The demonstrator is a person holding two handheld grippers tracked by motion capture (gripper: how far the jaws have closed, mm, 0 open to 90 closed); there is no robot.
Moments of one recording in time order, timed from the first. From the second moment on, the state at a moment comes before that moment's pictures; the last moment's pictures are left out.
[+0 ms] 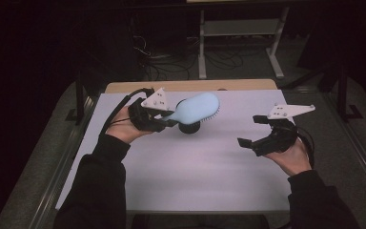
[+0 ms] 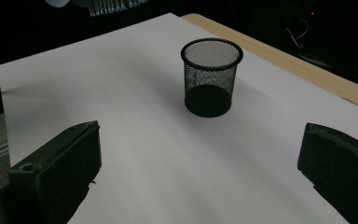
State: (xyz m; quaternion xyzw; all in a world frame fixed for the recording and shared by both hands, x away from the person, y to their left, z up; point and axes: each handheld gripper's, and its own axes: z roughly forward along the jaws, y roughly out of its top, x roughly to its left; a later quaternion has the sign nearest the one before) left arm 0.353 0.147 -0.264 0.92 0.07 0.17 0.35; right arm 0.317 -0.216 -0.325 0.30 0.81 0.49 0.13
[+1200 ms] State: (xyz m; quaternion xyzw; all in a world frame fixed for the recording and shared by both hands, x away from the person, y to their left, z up) left arm 0.353 0.126 -0.275 0.89 0.08 0.18 0.42; right arm 0.338 -0.182 -0.289 0.27 0.80 0.52 0.10
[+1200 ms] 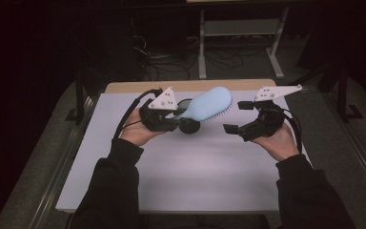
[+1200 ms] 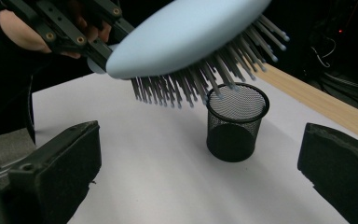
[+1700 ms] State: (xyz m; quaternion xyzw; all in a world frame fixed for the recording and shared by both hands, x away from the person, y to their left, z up) left arm 0.351 0.113 -0.288 0.88 0.08 0.19 0.42; right arm 0.343 -0.178 -0.285 0.28 0.79 0.54 0.08
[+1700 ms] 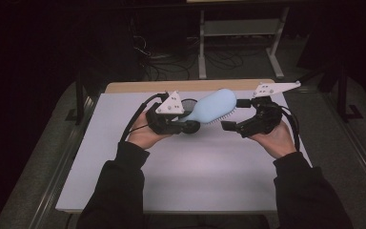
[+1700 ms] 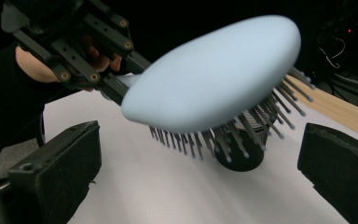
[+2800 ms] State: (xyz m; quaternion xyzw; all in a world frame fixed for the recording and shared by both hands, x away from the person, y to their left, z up) left arm 0.352 0.099 -0.302 0.88 0.09 0.20 0.41; right arm 0.355 -0.169 -0.282 0.33 0.77 0.54 0.07
